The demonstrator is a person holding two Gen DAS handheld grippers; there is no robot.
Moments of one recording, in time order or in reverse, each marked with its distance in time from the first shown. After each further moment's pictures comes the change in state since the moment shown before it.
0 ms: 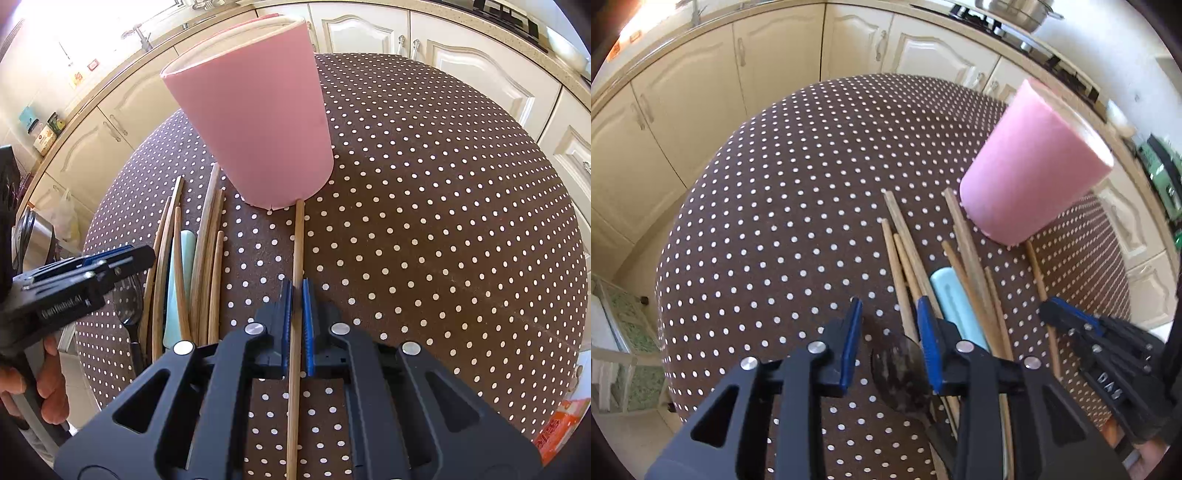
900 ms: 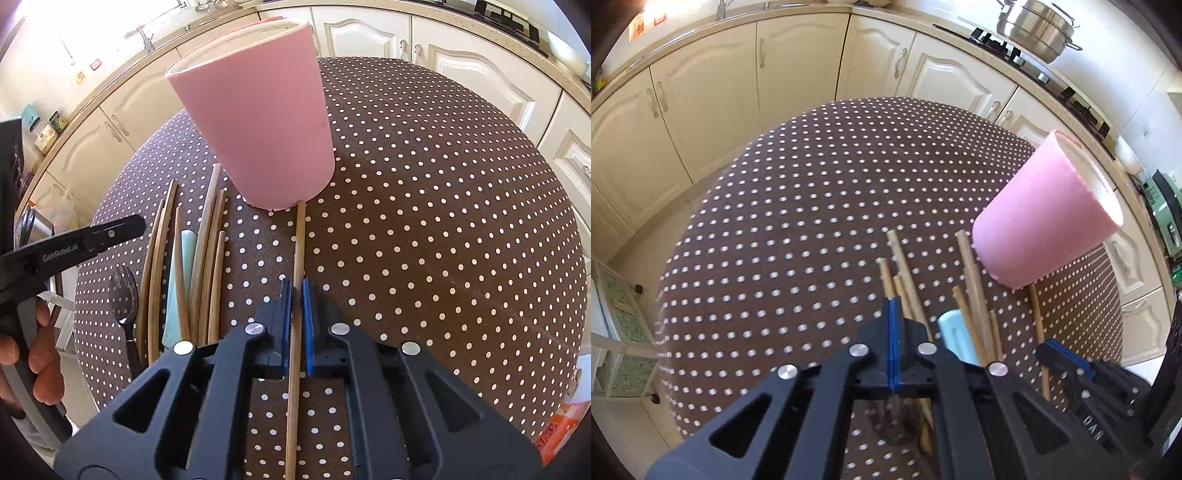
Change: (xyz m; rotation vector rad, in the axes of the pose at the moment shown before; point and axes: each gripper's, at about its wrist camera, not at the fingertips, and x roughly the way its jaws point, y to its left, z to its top) left arm -0.005 0.014 0.020 -0.095 -0.062 -0.016; right arm 0.000 0.002 0.000 -0.011 -0.013 -0.002
